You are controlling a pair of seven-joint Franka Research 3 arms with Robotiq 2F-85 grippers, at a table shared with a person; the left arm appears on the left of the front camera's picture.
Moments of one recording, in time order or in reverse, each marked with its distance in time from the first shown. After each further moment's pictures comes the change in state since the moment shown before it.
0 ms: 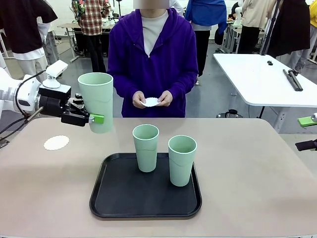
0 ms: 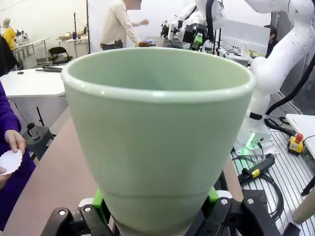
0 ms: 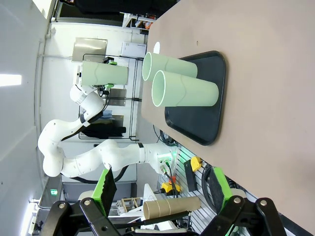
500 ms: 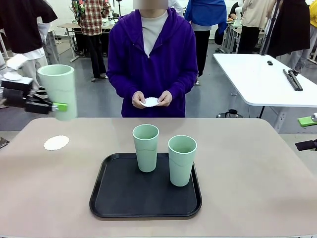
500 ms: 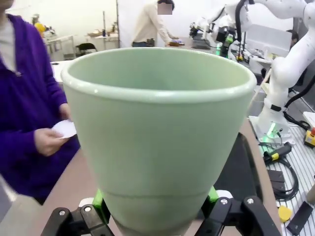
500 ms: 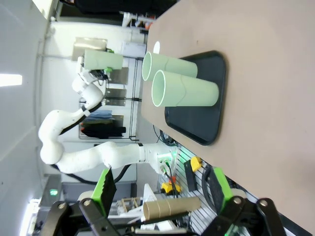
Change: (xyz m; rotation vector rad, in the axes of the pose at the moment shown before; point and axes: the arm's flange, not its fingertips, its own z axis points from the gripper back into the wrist) left arm -0.037 0.061 0.135 0.144 -0.010 0.015; right arm 0.000 0.000 0.000 0.000 0.000 0.000
